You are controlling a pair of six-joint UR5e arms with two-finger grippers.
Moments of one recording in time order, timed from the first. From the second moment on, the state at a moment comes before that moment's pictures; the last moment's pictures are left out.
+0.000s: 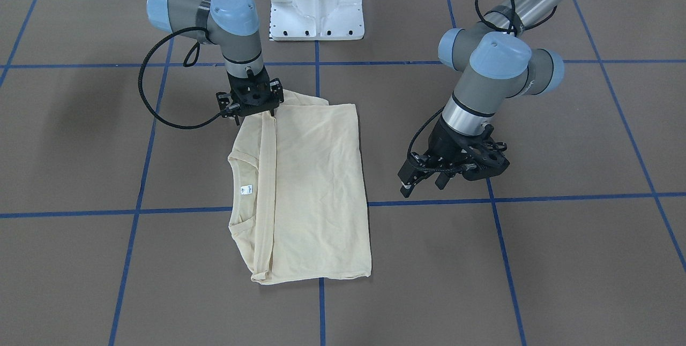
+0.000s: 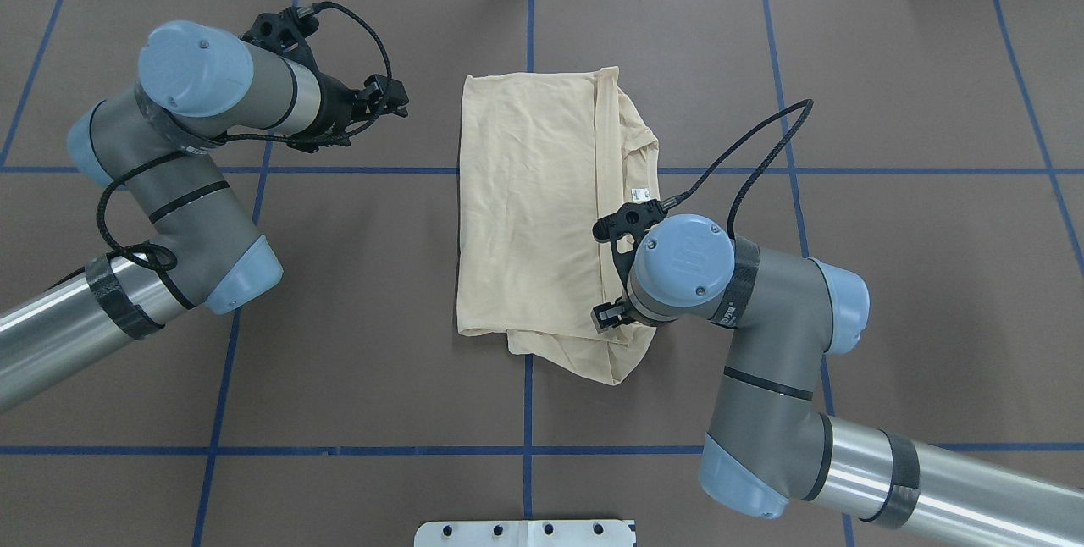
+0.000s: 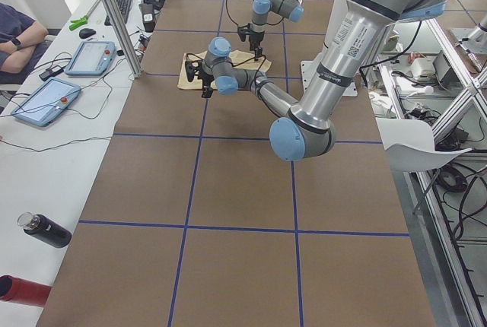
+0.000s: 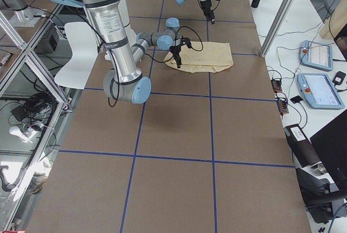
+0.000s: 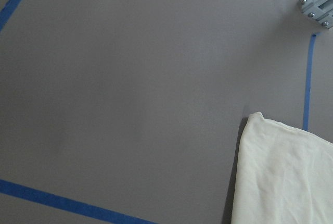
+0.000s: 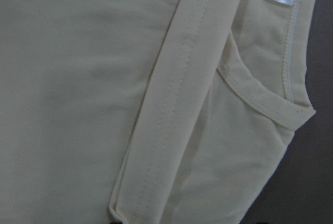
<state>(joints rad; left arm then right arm) -0.76 -2.12 -1.51 -2.18 -1.84 -1.51 0.43 -1.09 1.75 -1.53 1.74 0.92</state>
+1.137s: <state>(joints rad) -0.76 -2.12 -1.51 -2.18 -1.84 -1.51 0.46 -1.04 1.78 -1.51 1.75 0.92</state>
